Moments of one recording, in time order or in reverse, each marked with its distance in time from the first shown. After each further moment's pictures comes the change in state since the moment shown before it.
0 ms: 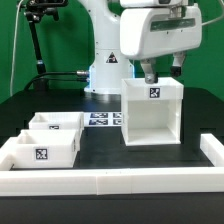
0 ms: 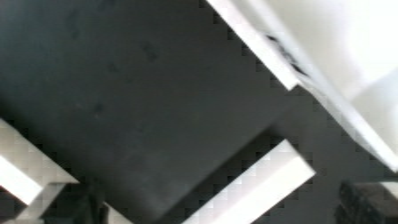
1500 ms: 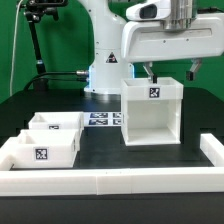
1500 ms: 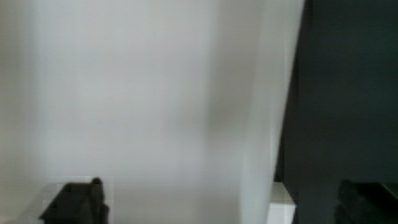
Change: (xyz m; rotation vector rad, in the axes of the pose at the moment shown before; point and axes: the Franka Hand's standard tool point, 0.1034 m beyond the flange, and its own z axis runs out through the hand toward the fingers) arm -0.032 -0.068 0.024 0.048 -0.040 0.599
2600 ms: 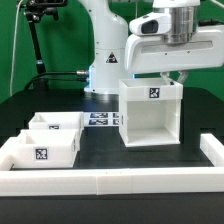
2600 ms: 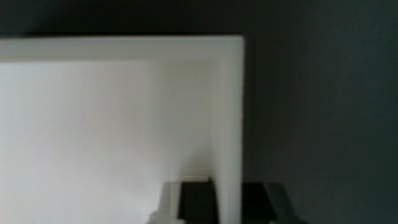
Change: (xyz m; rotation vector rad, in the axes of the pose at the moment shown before) arm -0.012 -0.009 0.021 0.007 -0.035 0.021
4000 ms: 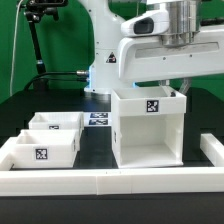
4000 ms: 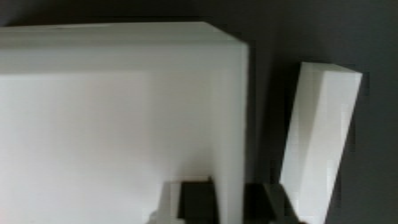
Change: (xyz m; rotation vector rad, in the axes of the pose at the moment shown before) arm 0.101 0.031 -0.010 0.015 0.089 0.017
